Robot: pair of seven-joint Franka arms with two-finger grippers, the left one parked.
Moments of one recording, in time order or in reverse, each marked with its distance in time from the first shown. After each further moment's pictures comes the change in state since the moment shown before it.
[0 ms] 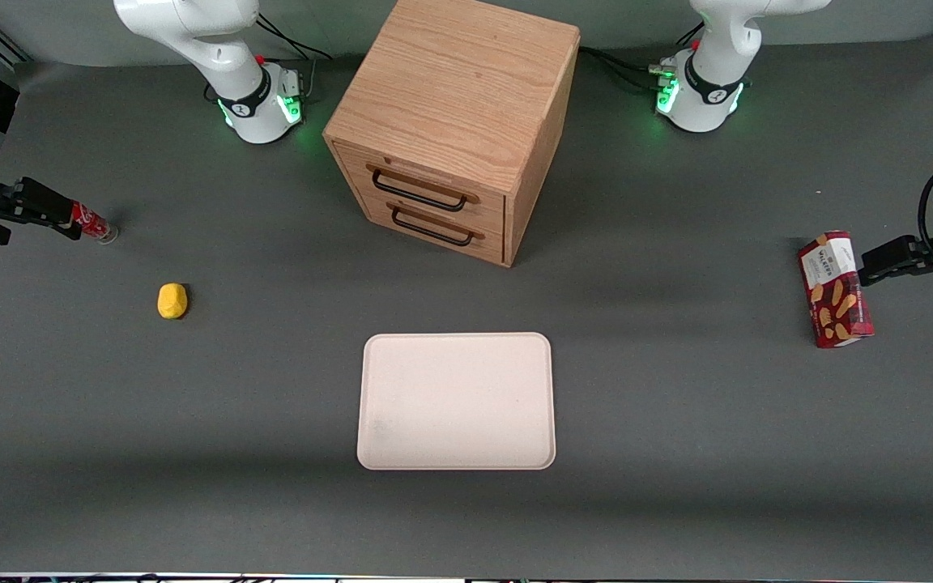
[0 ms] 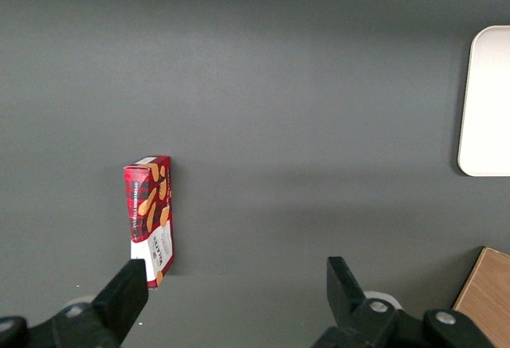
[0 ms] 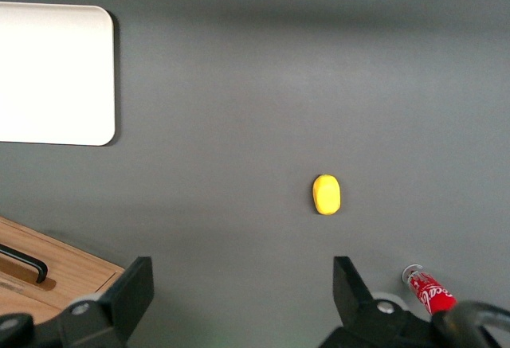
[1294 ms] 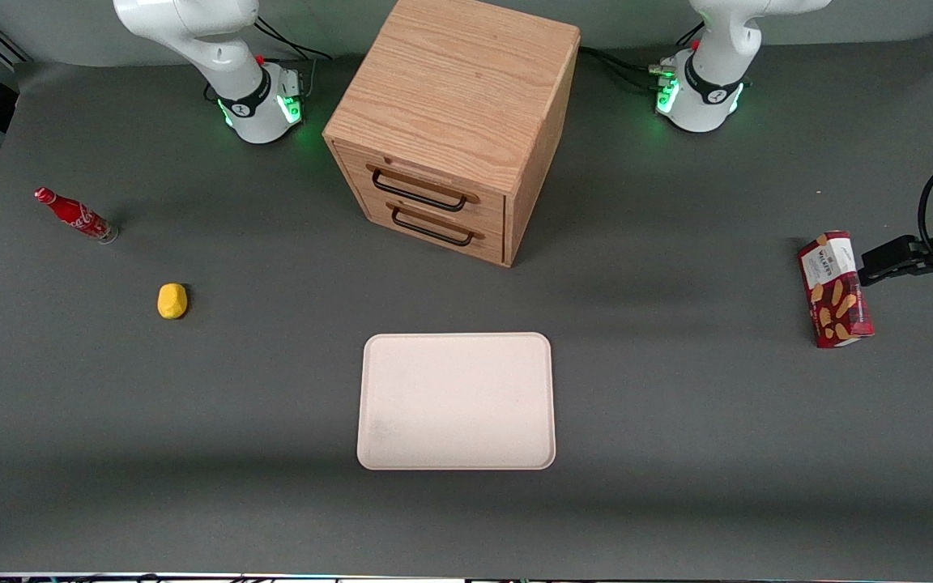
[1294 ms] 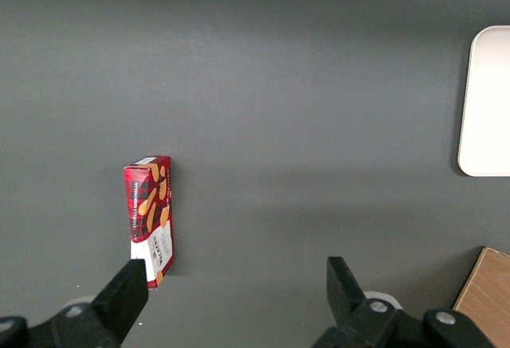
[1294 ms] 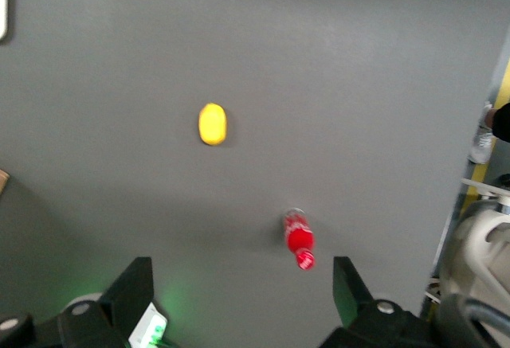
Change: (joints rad) arm 0.029 -0.095 -0.454 -0.007 -0.088 -0.103 -0.582
